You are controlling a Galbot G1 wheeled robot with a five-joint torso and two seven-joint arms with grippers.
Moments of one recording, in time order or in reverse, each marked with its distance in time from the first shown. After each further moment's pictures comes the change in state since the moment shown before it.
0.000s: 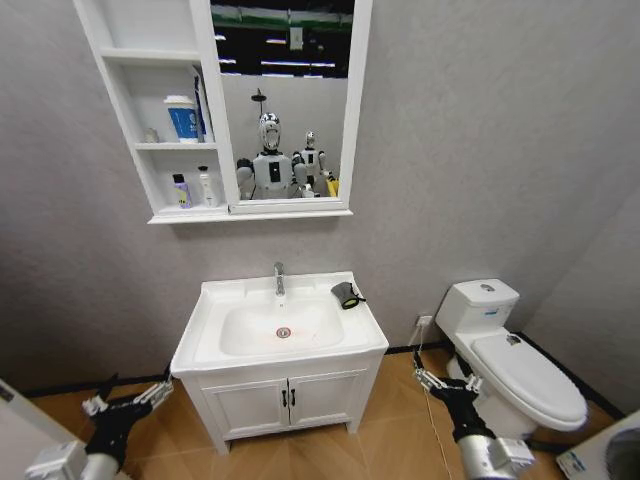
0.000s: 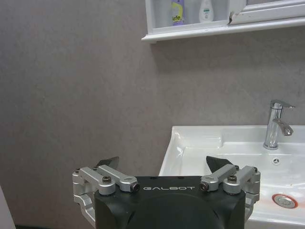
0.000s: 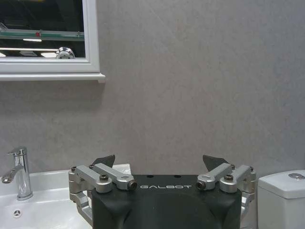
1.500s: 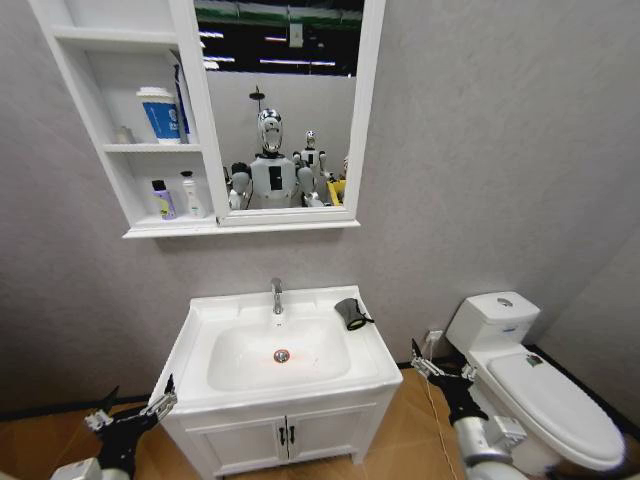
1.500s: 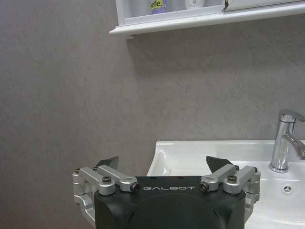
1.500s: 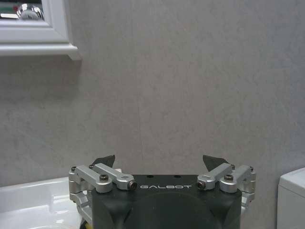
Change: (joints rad) left arm -0.021 -0.002 0.019 0.013 0.016 -0.003 0.008; right arm 0.189 -0.137 0.005 -0.023 0.165 -0.253 0.108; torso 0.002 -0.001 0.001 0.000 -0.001
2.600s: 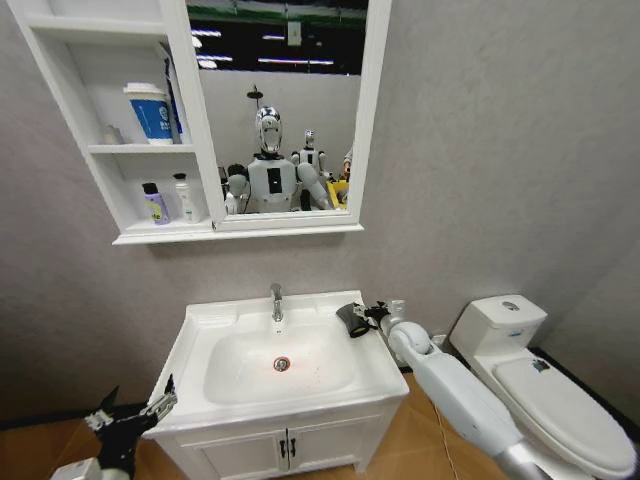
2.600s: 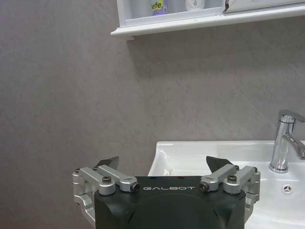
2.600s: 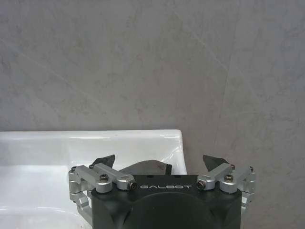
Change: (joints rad) left arm 0.000 0.000 0.000 0.000 -0.001 0.001 0.000; right arm 1.025 -0.095 -0.697 -0.816 0.263 -0.290 -0.024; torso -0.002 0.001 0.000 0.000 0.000
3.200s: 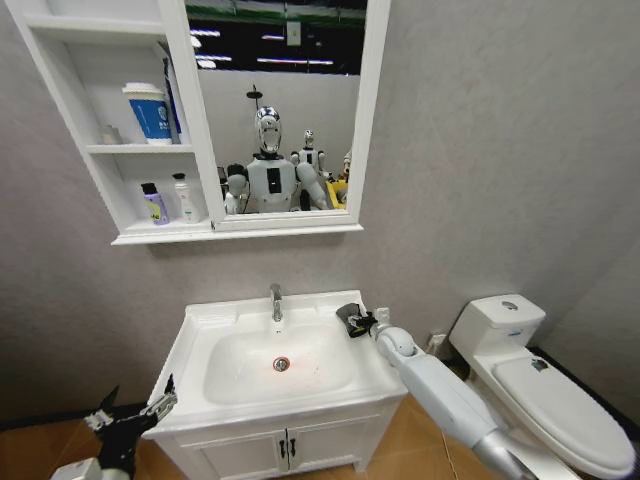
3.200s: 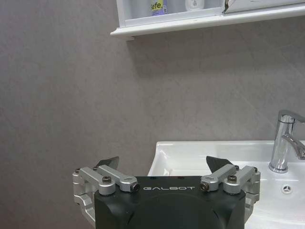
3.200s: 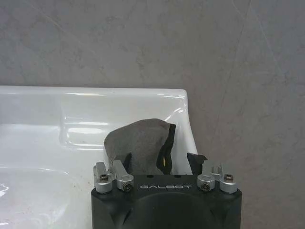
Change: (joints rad) left arm 0.000 0.000 0.000 0.000 0.000 0.000 0.000; right arm -0.003 0.048 -0.031 -0.115 -0.053 -0.002 -0.020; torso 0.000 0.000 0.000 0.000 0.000
